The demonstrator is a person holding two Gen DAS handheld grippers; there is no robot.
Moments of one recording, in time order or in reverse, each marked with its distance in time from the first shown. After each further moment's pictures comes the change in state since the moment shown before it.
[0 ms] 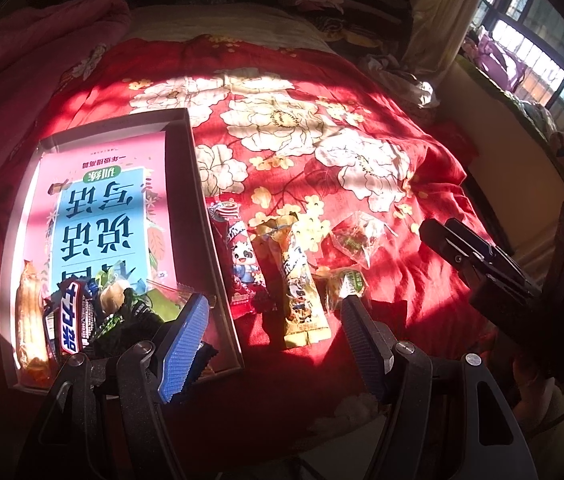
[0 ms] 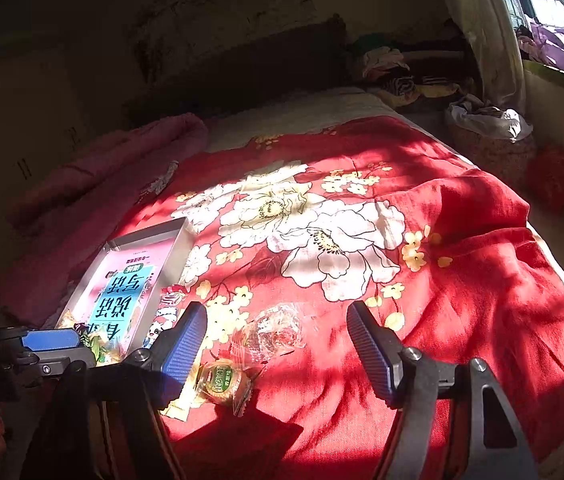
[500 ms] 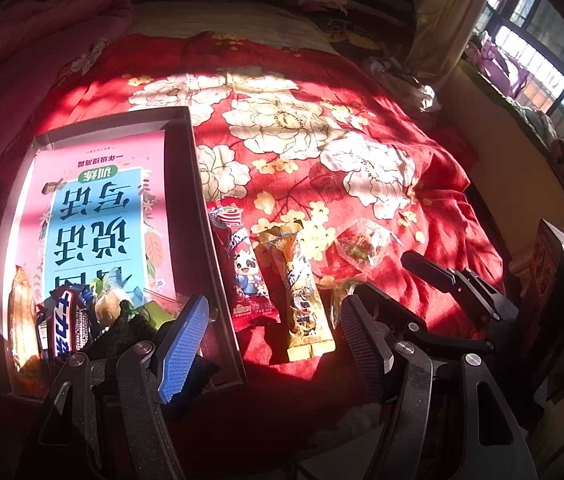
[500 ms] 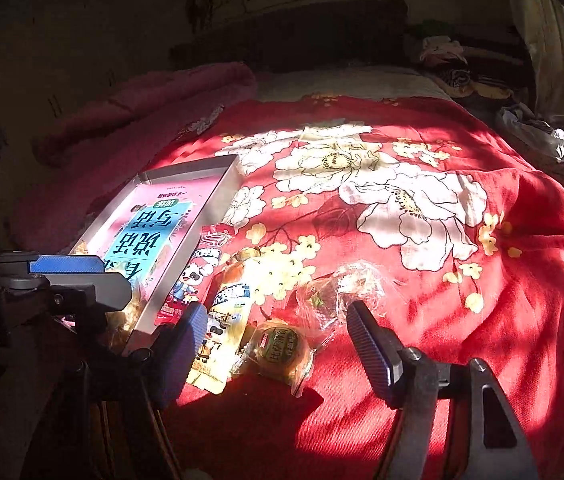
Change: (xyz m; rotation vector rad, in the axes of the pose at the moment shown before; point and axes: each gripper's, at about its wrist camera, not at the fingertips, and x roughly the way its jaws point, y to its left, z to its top) left arm 0.012 0.005 0.010 -0.017 0.002 -0.021; right arm 0.034 0.039 -0.022 -0.148 0.119 0.032
